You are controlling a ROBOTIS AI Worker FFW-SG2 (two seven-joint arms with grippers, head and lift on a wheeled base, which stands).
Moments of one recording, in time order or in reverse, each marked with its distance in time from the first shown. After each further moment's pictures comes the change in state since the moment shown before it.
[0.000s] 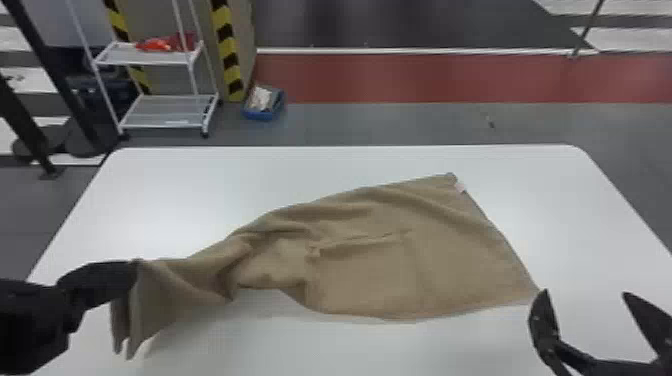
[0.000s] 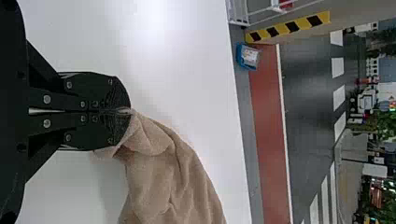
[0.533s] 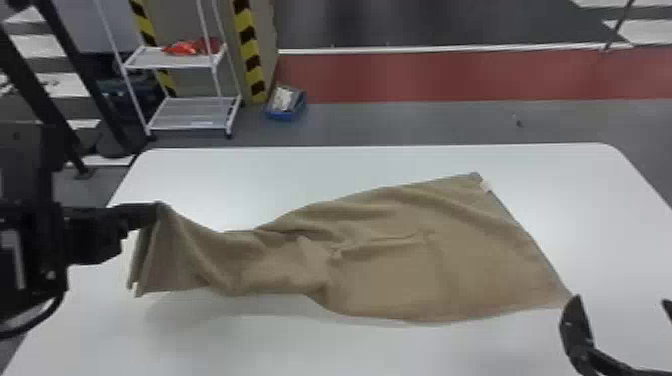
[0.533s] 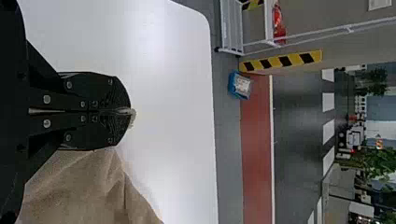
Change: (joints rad) left arm -0.326 0.053 -0.105 0.394 -0.018 -0.064 0.108; right arm 0.002 0.000 -0.002 -0.004 0.002 0.013 0.000
